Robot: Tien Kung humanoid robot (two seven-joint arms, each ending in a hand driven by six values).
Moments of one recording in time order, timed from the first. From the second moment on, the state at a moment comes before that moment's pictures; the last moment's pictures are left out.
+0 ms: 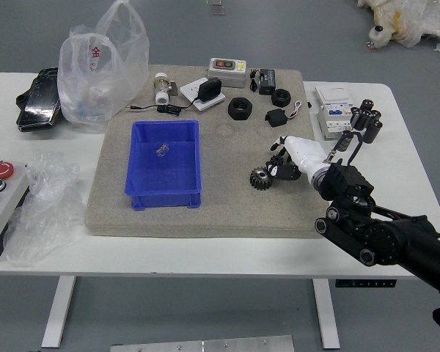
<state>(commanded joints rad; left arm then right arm) -0.19 0.19 -0.76 -0.32 0.79 0.09 0.23 0.69 -0.23 0.53 0.91 -1.74 -0.25 -0.29</state>
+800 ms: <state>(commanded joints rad) -0.19 0.19 -0.76 -0.32 0.78 0.09 0.23 0.70 -0.25 0.52 0.91 -1.71 -0.25 -0.30</state>
